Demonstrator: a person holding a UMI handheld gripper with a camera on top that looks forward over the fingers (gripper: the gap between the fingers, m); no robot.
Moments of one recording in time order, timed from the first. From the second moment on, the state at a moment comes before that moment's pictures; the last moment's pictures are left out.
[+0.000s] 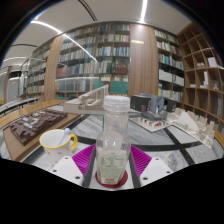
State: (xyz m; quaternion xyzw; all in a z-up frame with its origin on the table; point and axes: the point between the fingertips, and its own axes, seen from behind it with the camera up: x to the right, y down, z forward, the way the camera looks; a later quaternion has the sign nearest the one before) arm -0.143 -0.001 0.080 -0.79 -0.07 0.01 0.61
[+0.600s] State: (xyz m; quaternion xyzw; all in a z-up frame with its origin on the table) arm -0.115 -0.227 0.151 -0.82 -0.04 -0.06 0.57
